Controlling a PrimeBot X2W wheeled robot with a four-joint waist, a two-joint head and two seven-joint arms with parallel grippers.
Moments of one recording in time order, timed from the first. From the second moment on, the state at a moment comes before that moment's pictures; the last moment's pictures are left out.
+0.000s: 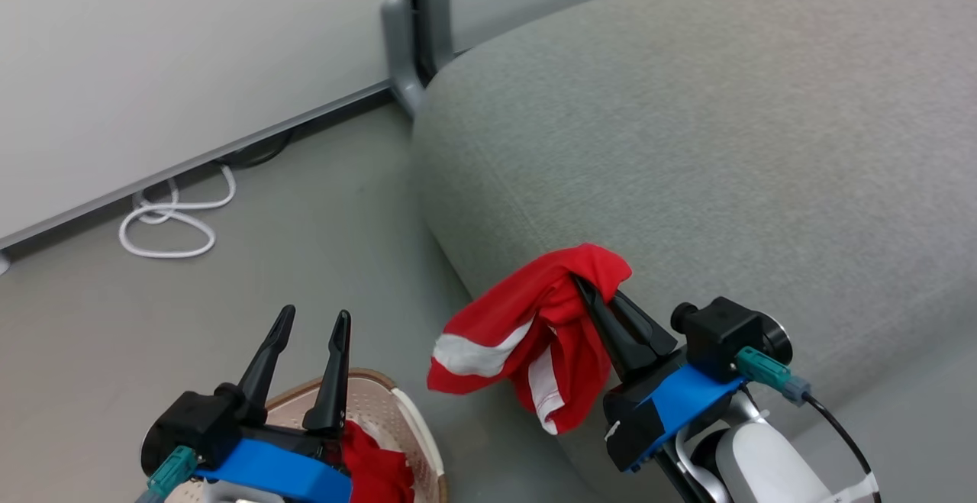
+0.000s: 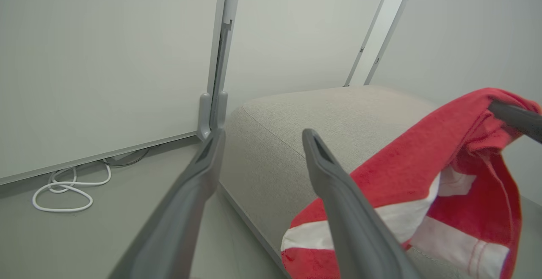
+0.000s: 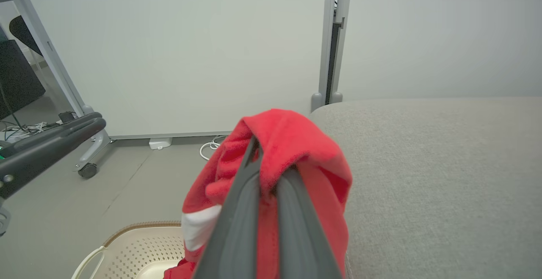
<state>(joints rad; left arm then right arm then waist) -0.06 0.24 -0.31 0.17 -0.46 -0.09 -0.26 -0.27 -0.05 0.36 0.19 0.20 0.13 -0.07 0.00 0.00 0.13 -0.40</state>
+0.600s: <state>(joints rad) -0.08 0.25 -0.34 0.24 -0.45 -0.11 -0.26 -0.20 -0.05 0.29 0.13 0.22 0.13 -0.05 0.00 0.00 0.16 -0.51</state>
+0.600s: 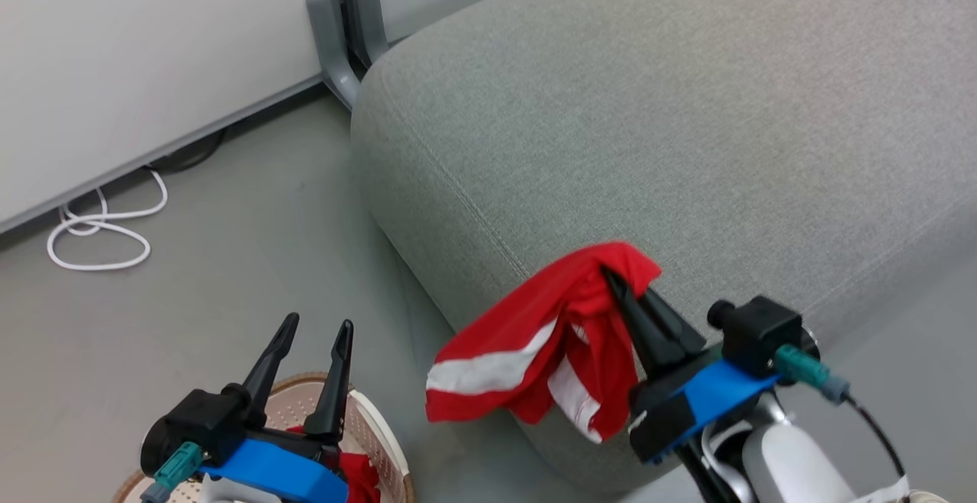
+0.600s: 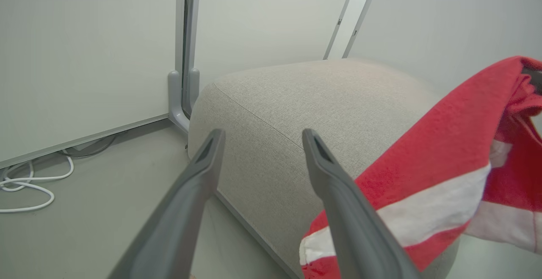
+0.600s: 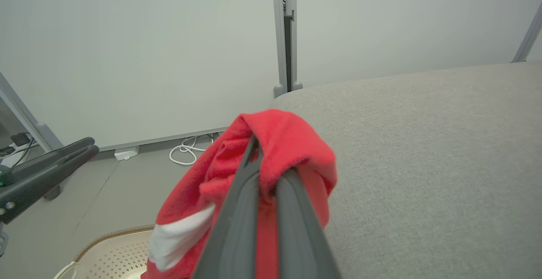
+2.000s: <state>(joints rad) -0.31 0.38 -0.37 0.06 -0.38 -0.11 -0.19 -1.00 -0.21 -0.57 0.71 0.04 0.13 0.04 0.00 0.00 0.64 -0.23</state>
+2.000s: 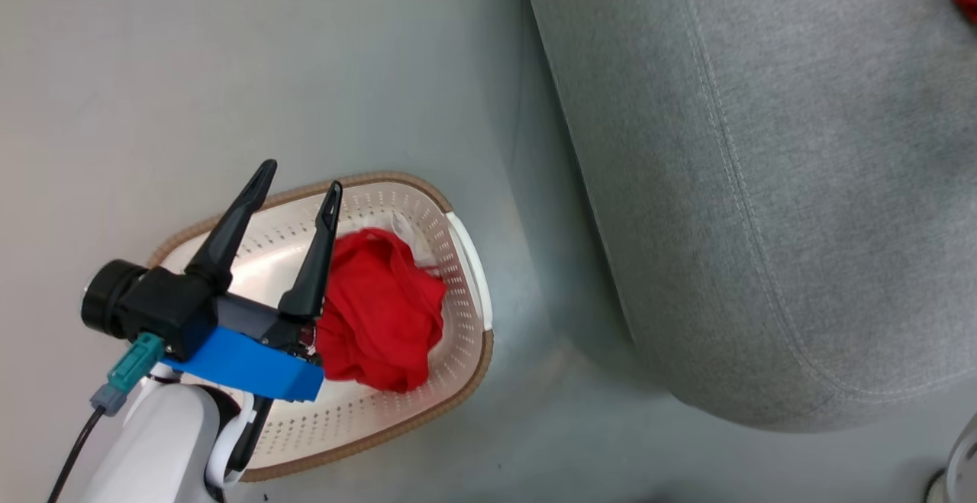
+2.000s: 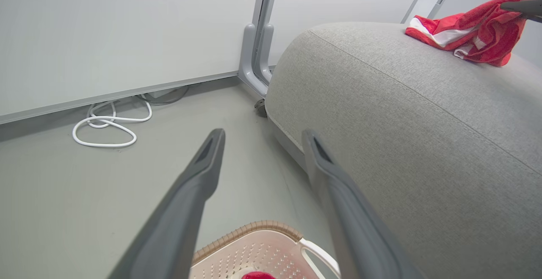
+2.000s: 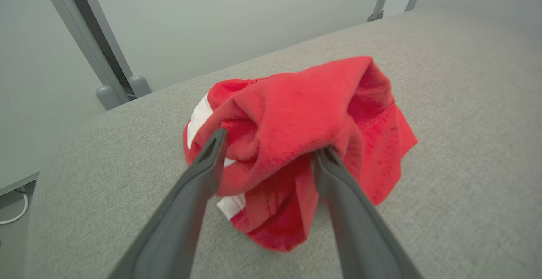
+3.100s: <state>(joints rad) -0.03 0.18 -0.19 0.33 -0.41 -0.11 -0.26 -0.06 -0.05 -0.10 0.12 0.06 0.13 -0.02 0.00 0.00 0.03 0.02</state>
